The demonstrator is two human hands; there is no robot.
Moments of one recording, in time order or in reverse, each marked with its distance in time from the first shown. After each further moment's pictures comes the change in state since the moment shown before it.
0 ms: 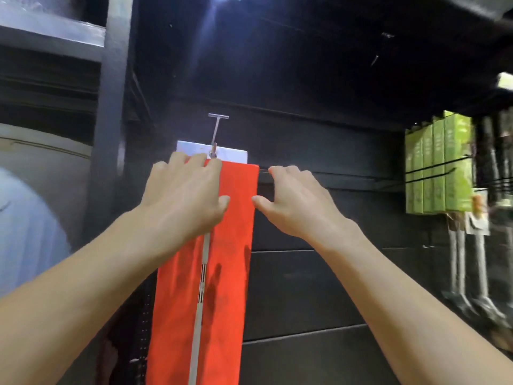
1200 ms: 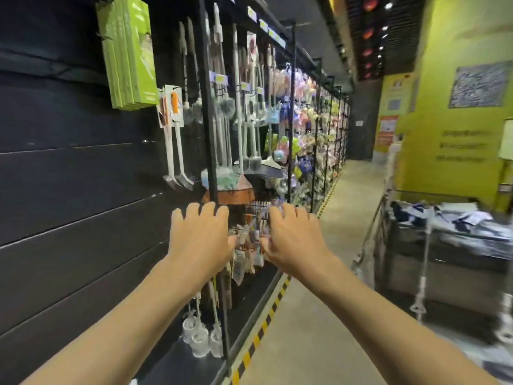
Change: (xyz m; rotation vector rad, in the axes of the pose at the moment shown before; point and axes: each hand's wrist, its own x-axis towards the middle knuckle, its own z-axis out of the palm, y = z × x) left_hand -0.262 0.570 -0.105 -0.565 -0.398 0.701; right_hand -0.496 0.386 -0.230 -0.574 -0.390 0.754
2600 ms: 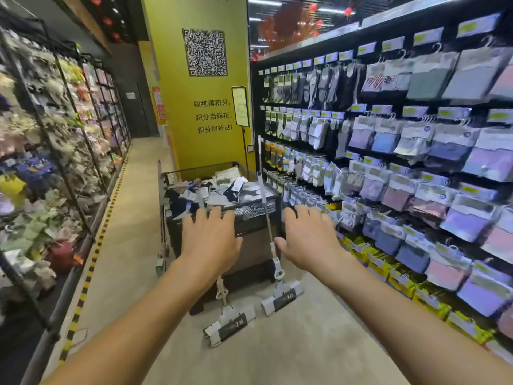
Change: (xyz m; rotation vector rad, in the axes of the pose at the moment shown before) left_hand 0.309 0.740 0.123 -0.326 -0.051 0.865; right_hand -0.015 0.716 0.051 -0.356 -0.174 0.916
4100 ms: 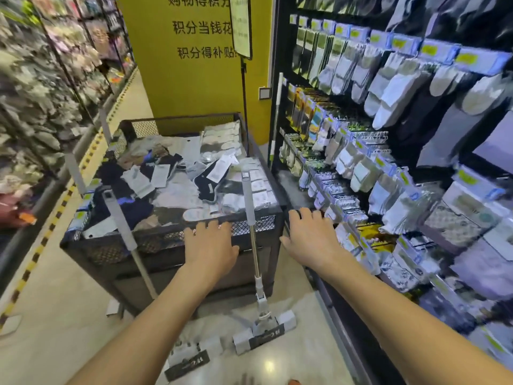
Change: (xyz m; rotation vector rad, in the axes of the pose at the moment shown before) left_hand 0.667 0.092 0.343 -0.059 -0.354 -0.222; right_hand 0.684 0.217 0.308 -0.014 -0.310 -0.154
